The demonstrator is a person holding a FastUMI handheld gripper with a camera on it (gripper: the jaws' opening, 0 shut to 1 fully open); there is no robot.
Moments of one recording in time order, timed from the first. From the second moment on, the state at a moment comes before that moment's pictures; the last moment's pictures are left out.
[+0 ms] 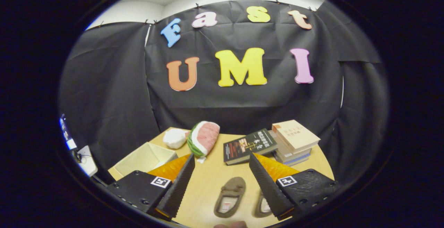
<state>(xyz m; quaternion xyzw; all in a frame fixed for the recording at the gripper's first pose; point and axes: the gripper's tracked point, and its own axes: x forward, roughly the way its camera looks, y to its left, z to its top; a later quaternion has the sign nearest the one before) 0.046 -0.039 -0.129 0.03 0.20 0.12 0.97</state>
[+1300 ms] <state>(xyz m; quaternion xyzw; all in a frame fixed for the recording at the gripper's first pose) 0.041 -0.042 -0.391 0.16 0.52 0.07 0.84</state>
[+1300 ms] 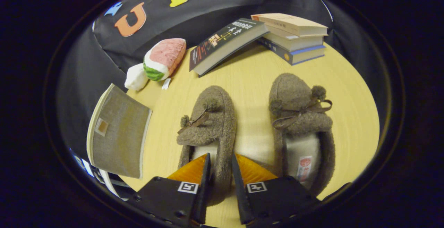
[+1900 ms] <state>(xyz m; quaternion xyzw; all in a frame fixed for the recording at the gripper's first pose) 0.032 -0.037 -0.378 0.24 0.54 0.03 0.81</state>
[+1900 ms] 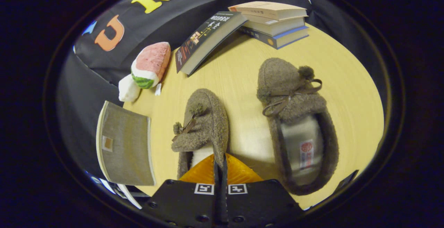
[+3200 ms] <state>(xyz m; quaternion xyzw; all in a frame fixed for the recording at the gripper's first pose) 0.052 0.270 -0.194 0.27 0.42 0.10 0.86</state>
